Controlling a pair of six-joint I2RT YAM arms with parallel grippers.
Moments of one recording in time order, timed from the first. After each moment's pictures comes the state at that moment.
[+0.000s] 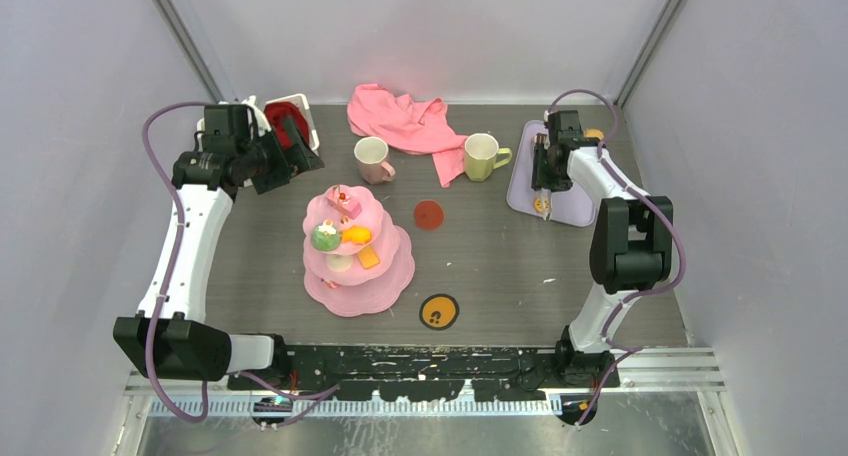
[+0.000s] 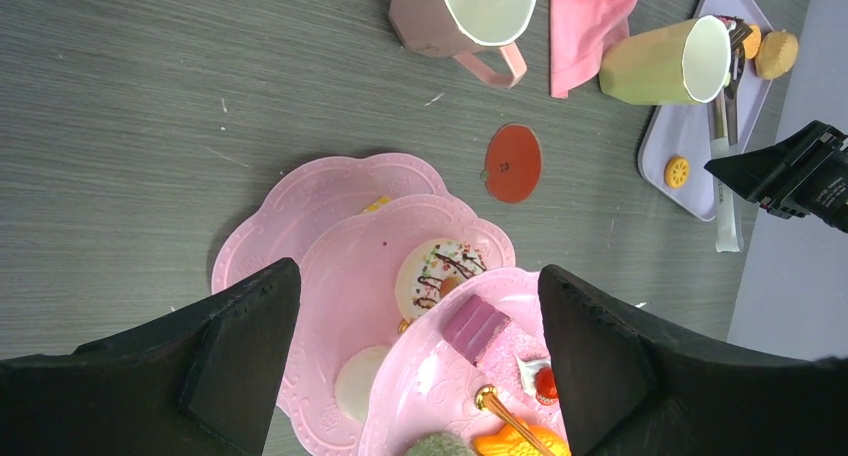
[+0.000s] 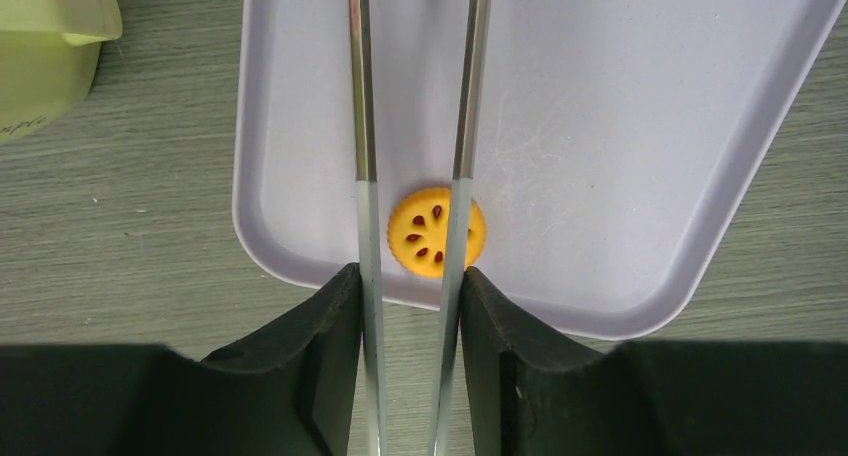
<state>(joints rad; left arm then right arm) -0.04 1.31 1.44 -0.87 0.25 -0.47 0.04 1.80 1.35 -0.59 0.09 0.11</state>
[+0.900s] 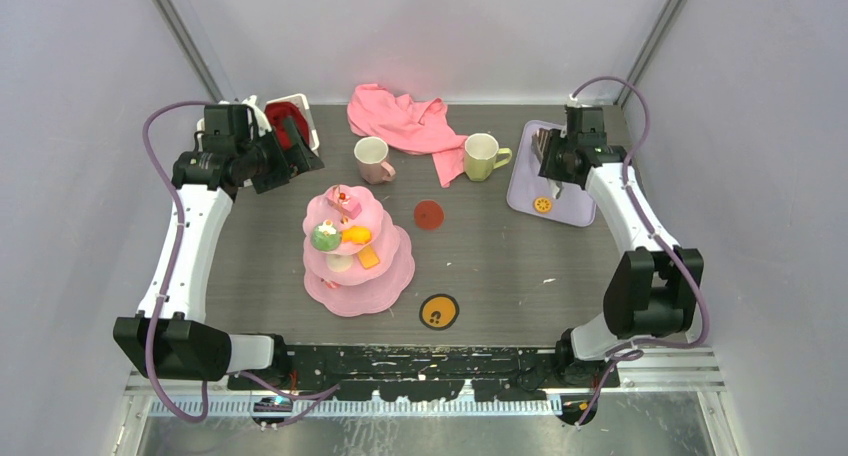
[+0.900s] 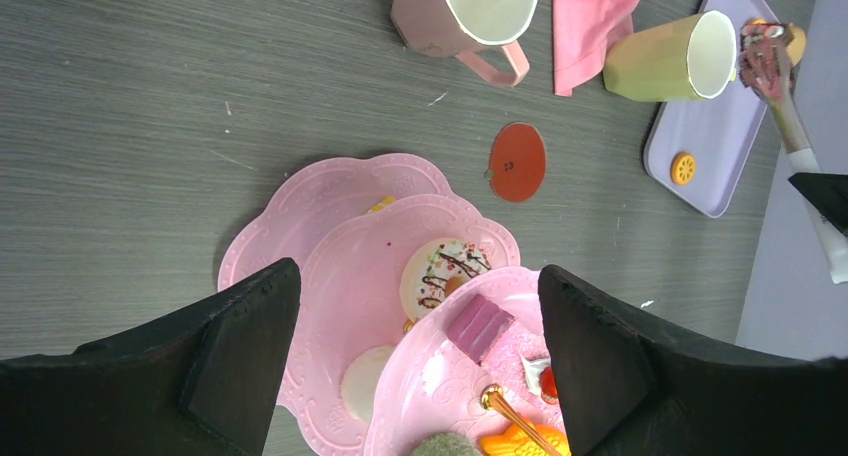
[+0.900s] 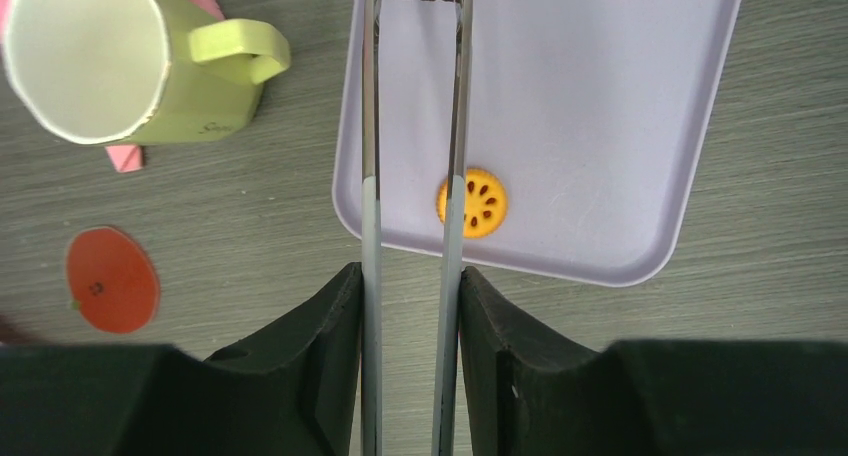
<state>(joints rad) -0.04 1.31 1.44 -0.87 0.25 -0.45 0.03 1.53 1.27 -0.57 0.04 0.22</state>
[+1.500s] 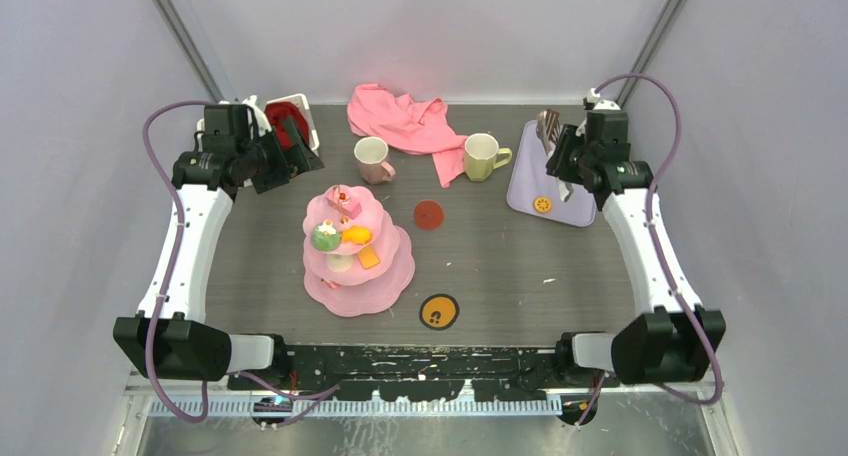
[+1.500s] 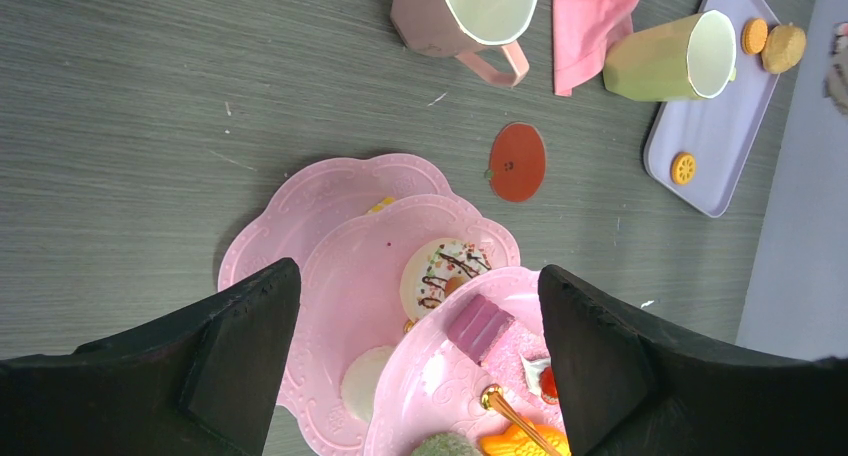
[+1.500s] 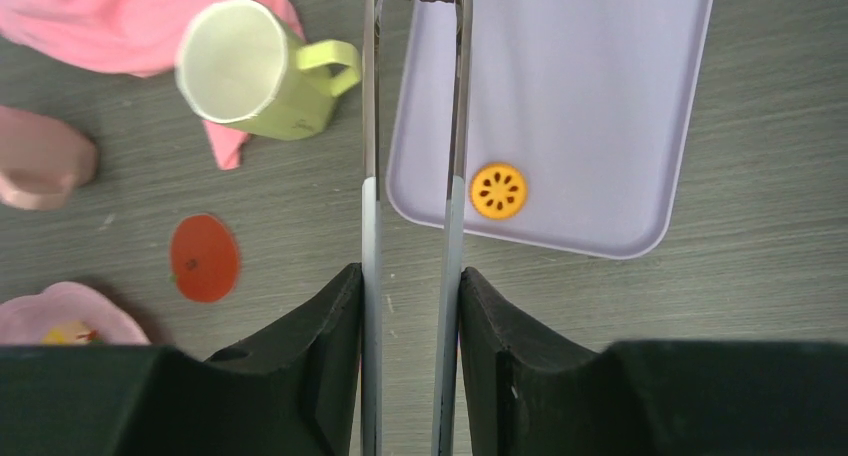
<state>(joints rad) -0.04 1.31 1.44 -0.87 0.25 -0.45 0.02 1.32 1.26 -0.63 0.01 0.27</state>
